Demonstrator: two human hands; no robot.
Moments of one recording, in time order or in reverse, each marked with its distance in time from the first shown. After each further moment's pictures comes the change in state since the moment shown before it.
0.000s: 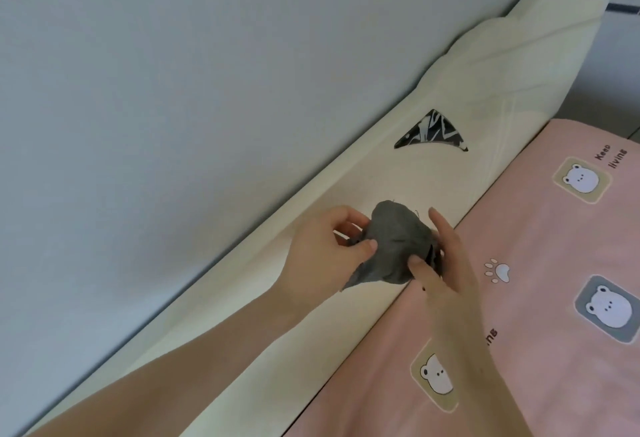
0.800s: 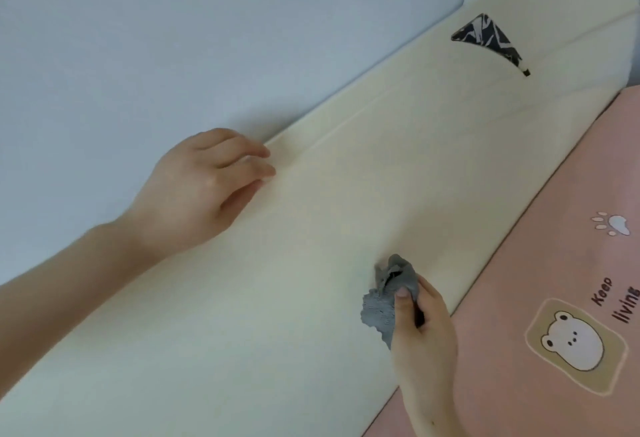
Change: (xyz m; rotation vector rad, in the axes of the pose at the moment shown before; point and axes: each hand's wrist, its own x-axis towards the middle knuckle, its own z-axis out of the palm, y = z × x) left_hand -0.127 -0.157 -0.148 1.346 0.374 1.105; right_hand -0.170 0.224 0.090 -0.173 0.256 -0.209
